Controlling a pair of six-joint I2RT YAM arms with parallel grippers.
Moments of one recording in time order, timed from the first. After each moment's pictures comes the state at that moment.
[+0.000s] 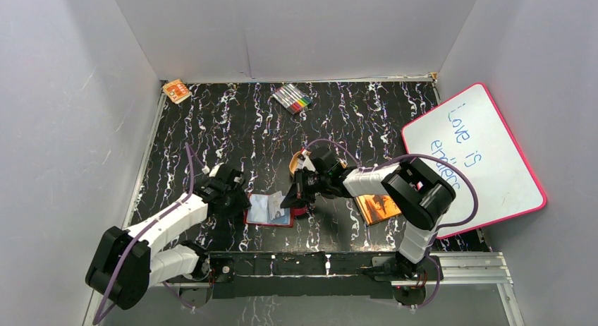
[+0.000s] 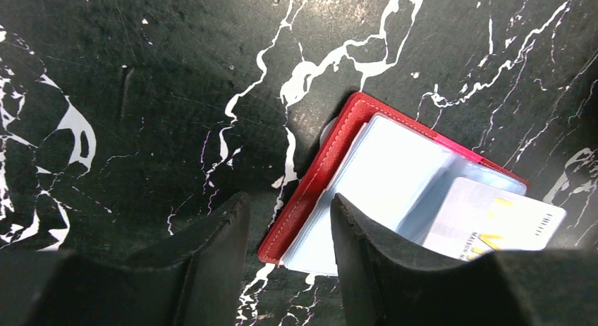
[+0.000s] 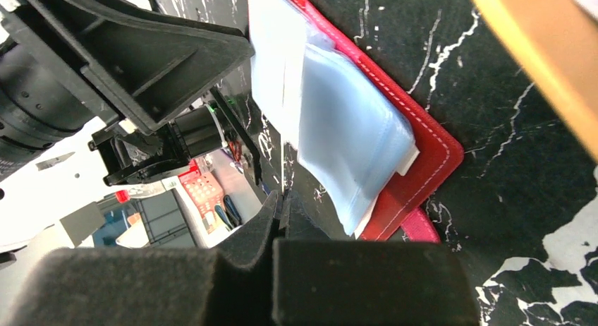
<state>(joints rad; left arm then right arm) -0.50 1.11 0.51 -0.54 -0.13 -0.92 0.81 1.76 0.80 0.24 -0.68 1.02</state>
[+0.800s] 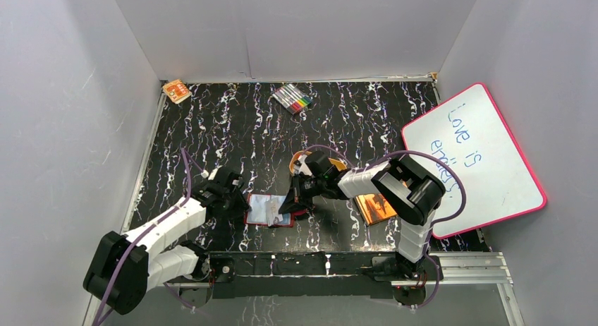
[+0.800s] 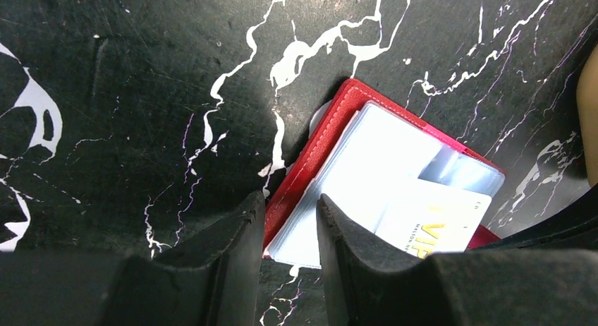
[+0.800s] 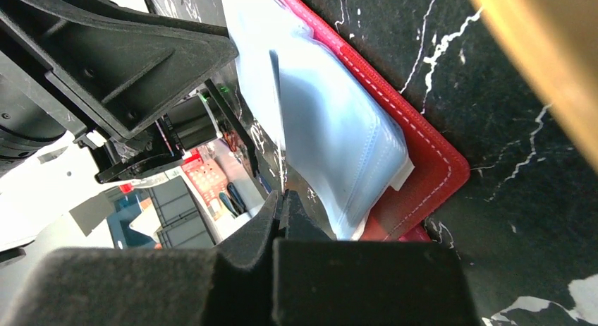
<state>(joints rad) -0.50 1.07 0.47 -0.50 -0.08 -0.99 0.84 1.84 0.81 0.27 -0.72 1.05</state>
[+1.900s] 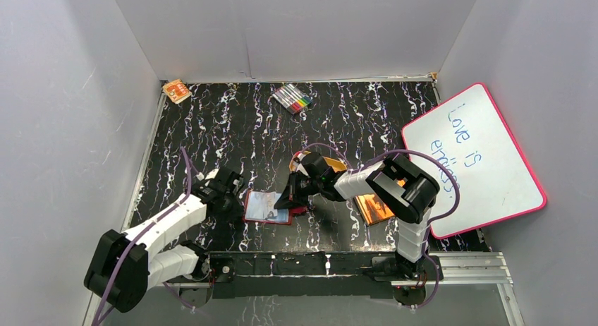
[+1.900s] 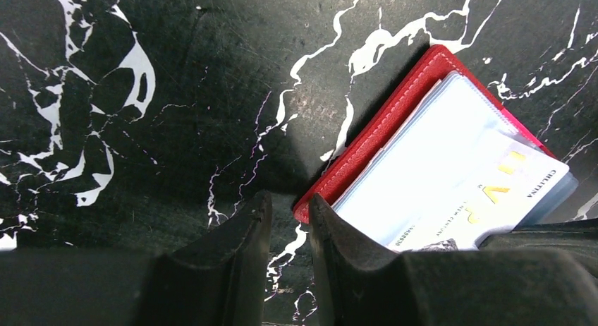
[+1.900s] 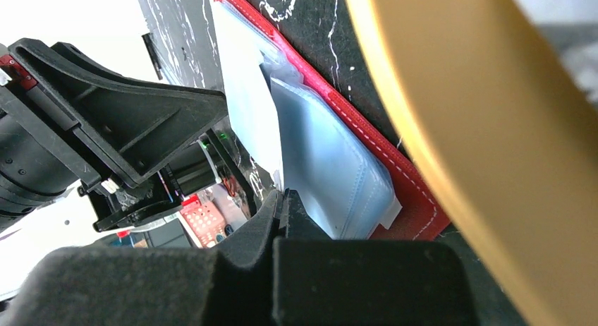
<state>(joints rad) -0.50 1.08 0.52 -0.68 -0.16 -1.01 0.86 1.88 0.82 0.36 -0.58 1.11</state>
